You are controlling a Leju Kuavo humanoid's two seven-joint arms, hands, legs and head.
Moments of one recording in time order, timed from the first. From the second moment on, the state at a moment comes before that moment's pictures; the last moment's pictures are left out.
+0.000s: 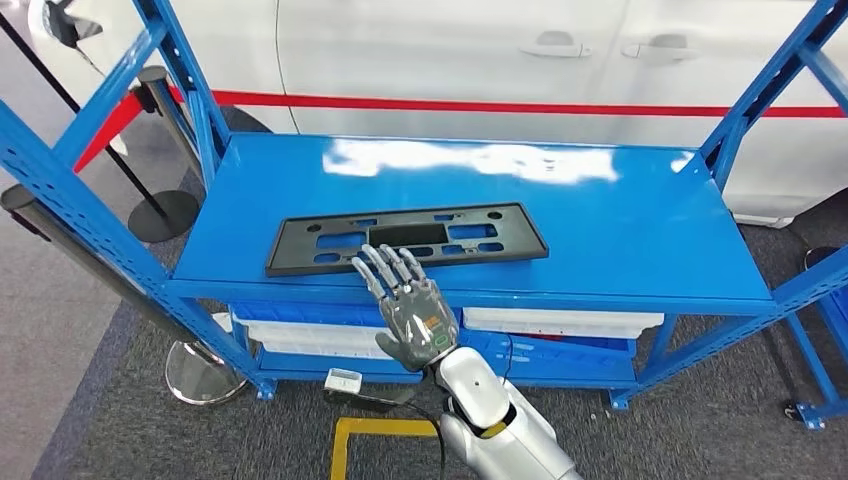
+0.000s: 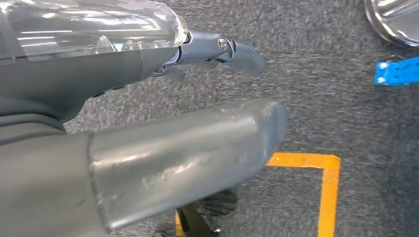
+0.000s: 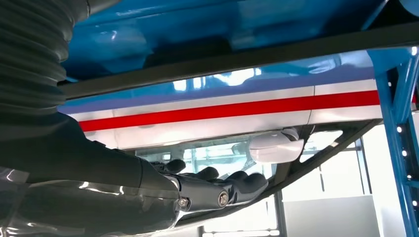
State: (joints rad) left arm -0.04 0.13 -0.87 -0.10 1.06 0.11 -0.52; right arm -0.41 0.24 0.69 -1.13 1.33 -0.53 -0.01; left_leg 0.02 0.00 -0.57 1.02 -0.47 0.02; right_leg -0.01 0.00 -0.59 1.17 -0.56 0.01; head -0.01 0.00
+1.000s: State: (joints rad) left arm -0.04 0.18 -0.94 -0.10 1.10 0.12 -0.47; right arm -0.46 0.22 0.68 -1.11 1.39 -0.40 0.04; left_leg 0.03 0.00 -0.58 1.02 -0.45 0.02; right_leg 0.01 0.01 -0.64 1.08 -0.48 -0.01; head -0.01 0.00
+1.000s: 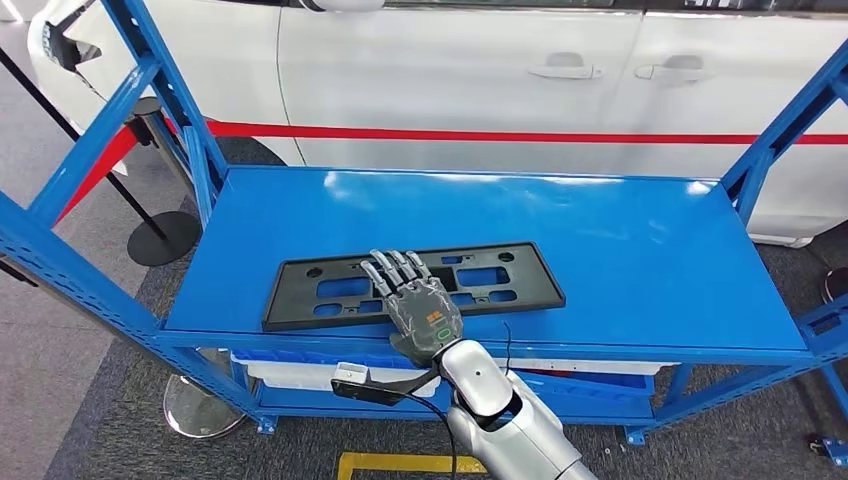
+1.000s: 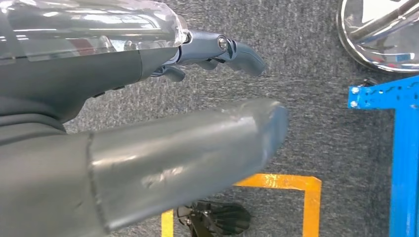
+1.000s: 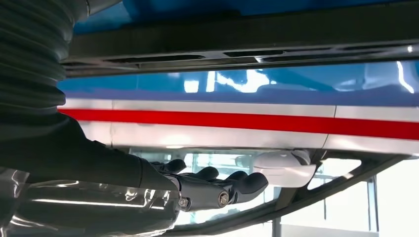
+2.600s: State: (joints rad) left arm -0.04 0.19 -1.02 -0.10 1.19 0.10 -0.48; right arm -0.61 0.21 0.62 -0.82 1.33 -0.29 0.08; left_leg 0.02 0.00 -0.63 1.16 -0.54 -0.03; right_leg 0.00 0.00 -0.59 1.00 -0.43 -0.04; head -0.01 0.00
